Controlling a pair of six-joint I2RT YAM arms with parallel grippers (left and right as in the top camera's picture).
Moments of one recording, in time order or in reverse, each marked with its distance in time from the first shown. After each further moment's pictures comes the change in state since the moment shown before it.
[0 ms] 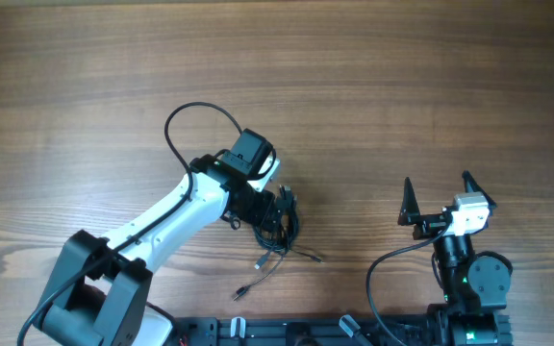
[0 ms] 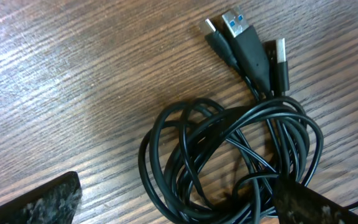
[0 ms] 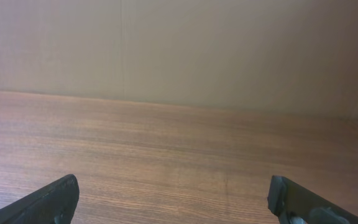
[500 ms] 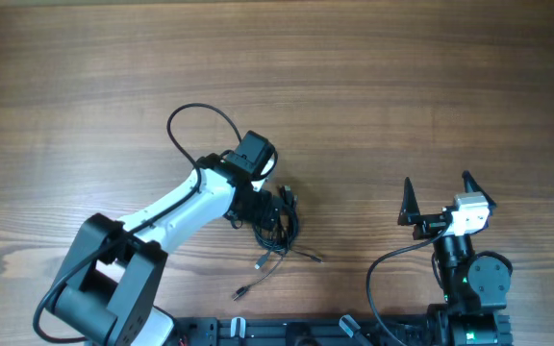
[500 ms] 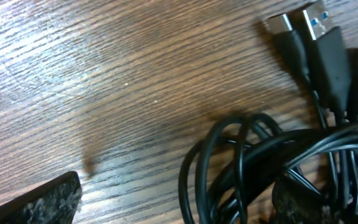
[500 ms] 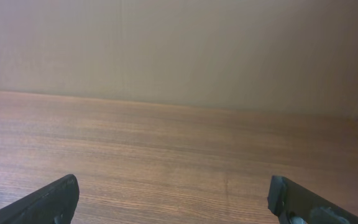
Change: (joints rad) left arm 0.000 0.073 -0.003 0.024 -0.091 -0.063; right arm 0.000 0.000 0.000 0.000 0.000 0.000
